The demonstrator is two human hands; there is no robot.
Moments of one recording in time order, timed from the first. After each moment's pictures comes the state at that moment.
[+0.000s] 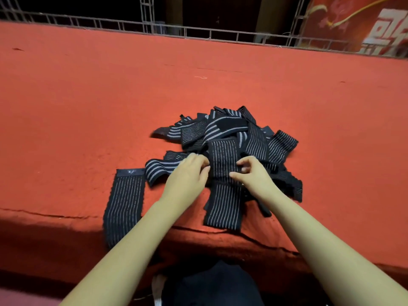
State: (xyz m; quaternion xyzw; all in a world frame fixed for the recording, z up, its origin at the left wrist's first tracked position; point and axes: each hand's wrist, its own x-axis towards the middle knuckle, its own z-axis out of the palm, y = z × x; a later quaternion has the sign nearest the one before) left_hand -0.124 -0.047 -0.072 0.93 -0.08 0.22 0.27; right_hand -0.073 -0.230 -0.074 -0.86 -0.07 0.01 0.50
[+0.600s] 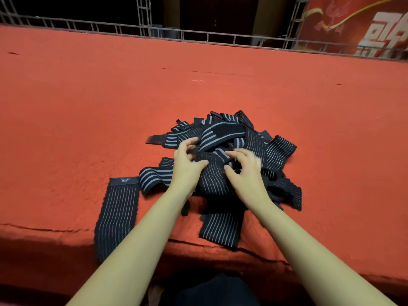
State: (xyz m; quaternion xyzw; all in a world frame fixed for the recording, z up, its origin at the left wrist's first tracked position) left_hand -0.083 -0.064 -0.052 0.68 0.07 0.17 0.71; right_hand -0.073 -0.208 -0.060 -0.86 -0.14 -0.15 0.46
